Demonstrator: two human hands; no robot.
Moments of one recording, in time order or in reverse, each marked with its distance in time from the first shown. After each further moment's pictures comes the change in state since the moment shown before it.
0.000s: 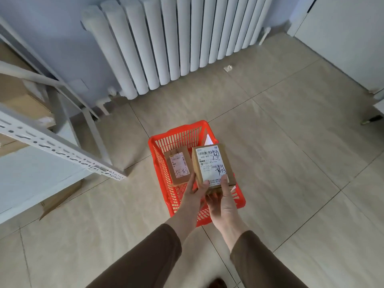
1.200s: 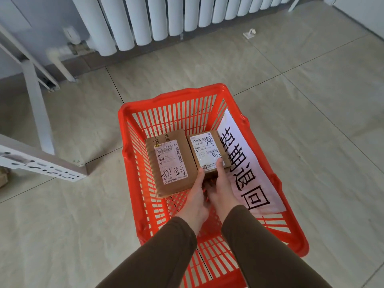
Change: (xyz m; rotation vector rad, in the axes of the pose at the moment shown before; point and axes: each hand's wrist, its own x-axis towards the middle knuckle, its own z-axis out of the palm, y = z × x) left_hand 0.324 -0.130 -0.048 -0.495 0.057 -0.163; right_hand 0.351 0.104 -0.058 -0.044 0.078 0.060
